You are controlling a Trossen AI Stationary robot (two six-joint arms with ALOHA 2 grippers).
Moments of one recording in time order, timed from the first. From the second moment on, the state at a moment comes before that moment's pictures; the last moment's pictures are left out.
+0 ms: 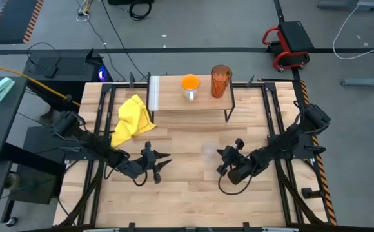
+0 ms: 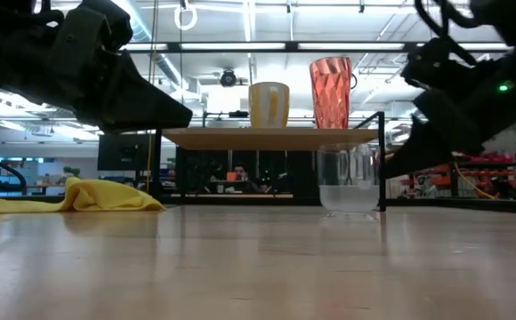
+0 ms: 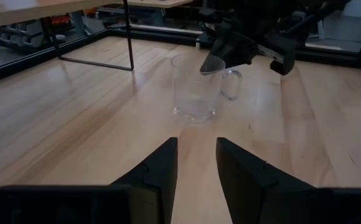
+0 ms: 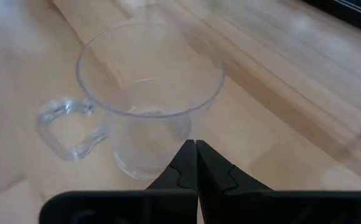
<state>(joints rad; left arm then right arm) -0.55 1.63 0.42 0.88 -0.86 -0.33 0.55 1.62 0.61 -0.12 0.93 0.93</state>
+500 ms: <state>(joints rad) -0.55 1.63 0.42 0.88 -0.86 -0.33 0.47 1.62 0.62 0.10 0.82 0.70</state>
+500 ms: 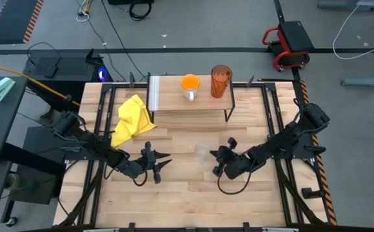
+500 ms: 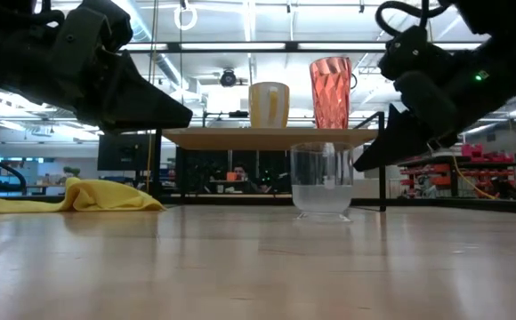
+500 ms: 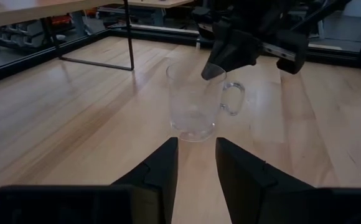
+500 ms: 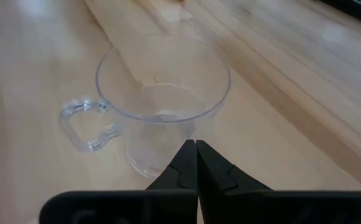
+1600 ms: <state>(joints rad) -0.54 1.63 0.42 0.88 -0.82 -0.36 0.34 1.84 0.82 0.27 0.64 0.41</state>
